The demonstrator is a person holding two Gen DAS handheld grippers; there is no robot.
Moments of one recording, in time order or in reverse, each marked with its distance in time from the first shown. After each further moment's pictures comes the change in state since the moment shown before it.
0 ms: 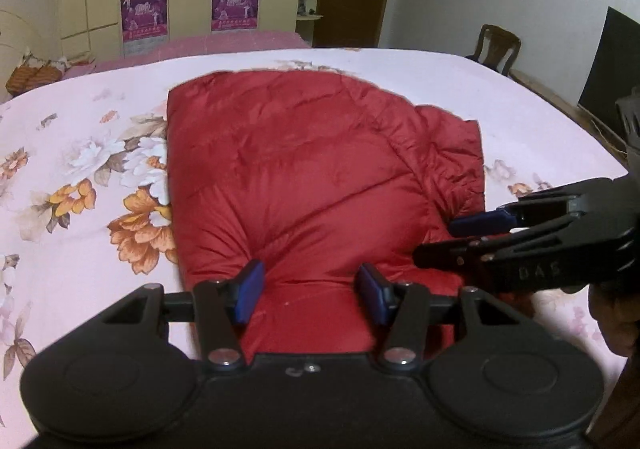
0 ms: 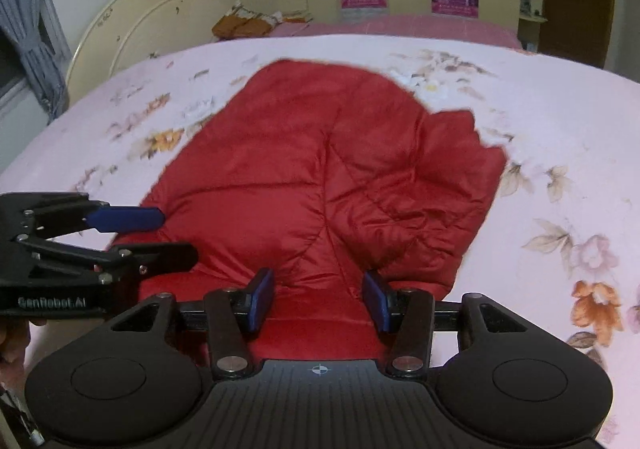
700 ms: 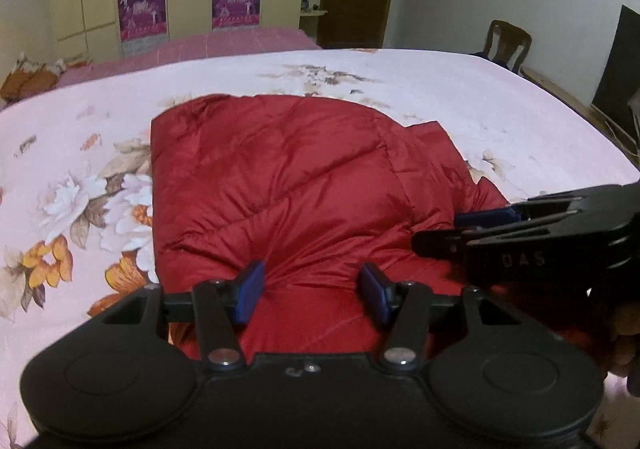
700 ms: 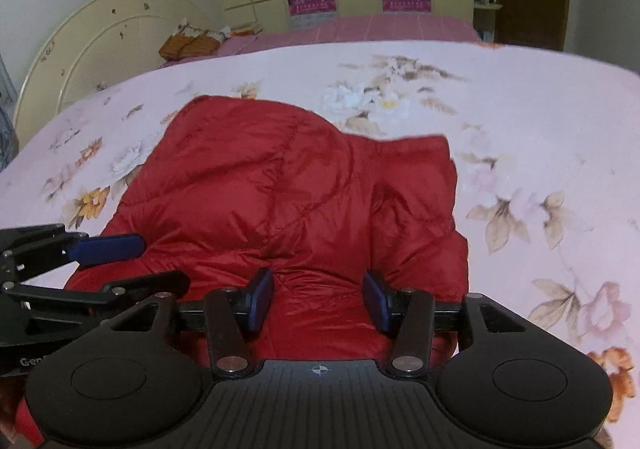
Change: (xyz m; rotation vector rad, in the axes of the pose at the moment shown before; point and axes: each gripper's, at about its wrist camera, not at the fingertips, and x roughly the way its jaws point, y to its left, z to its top) left arm 0.060 0.020 0.053 0.011 0.019 0.013; right arm 0.047 -0.033 0.052 0.110 -0.034 -0.095
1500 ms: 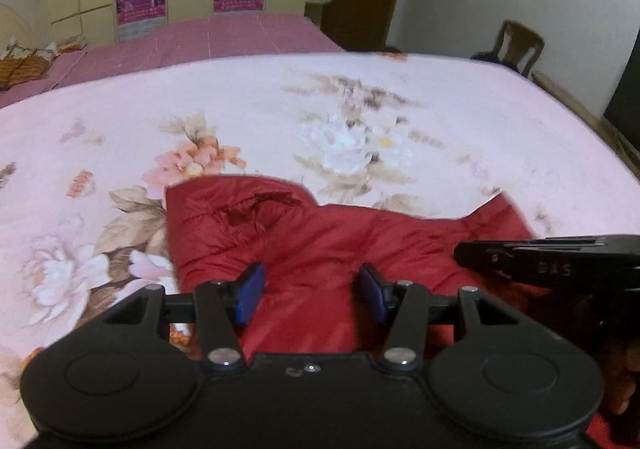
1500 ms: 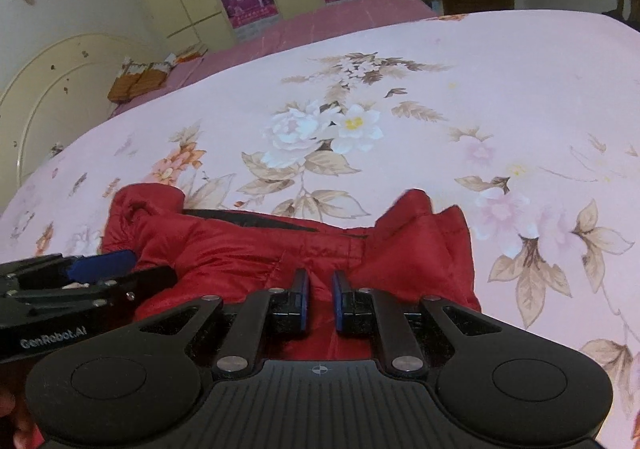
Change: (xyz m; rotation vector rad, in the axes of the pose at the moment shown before) left arm 0.047 0.056 0.079 -0.039 0.027 -0.033; right arm 0.044 -0.022 0.065 0.219 -0.024 -0.040
